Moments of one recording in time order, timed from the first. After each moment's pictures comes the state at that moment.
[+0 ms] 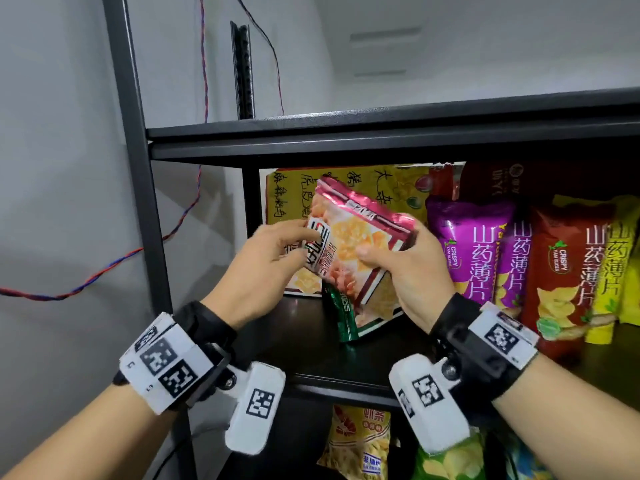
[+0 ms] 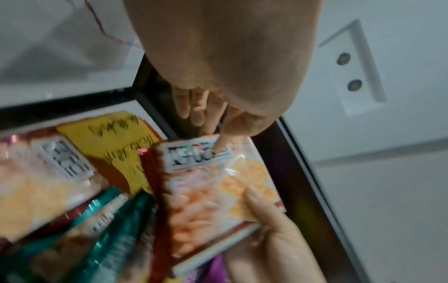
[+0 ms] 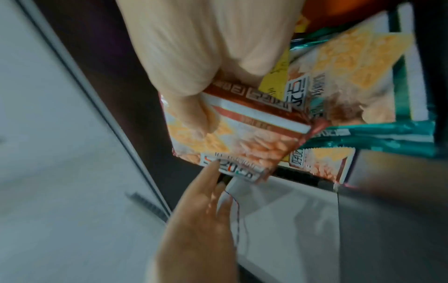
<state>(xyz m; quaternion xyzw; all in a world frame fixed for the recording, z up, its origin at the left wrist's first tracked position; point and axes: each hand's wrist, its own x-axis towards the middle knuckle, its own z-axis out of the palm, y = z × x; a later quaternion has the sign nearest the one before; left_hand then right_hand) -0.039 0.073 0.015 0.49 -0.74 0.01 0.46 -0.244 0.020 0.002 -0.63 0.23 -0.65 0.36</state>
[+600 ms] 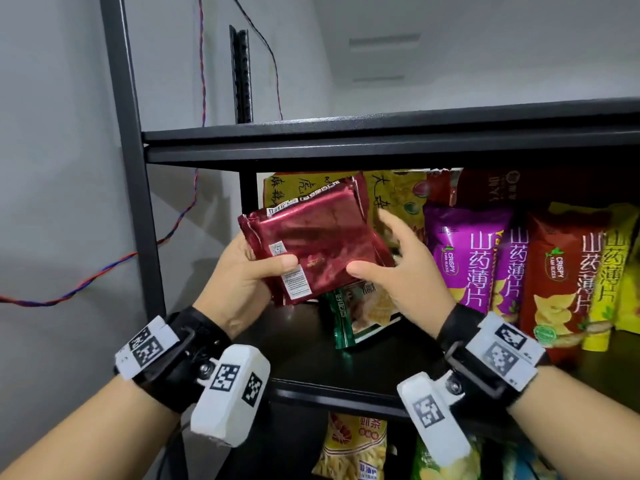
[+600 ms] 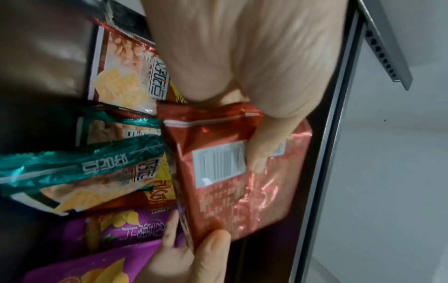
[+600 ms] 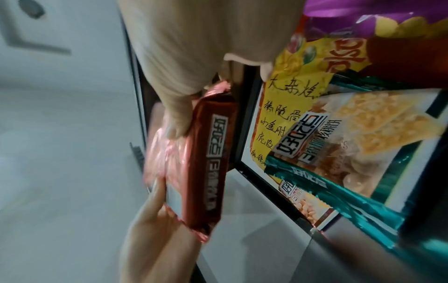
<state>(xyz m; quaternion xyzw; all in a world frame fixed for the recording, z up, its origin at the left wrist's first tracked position) -0.031 0.055 0.001 0.23 -0.57 -0.41 0.67 -0.255 0.020 0.002 -0.74 0.31 -0.54 0.26</state>
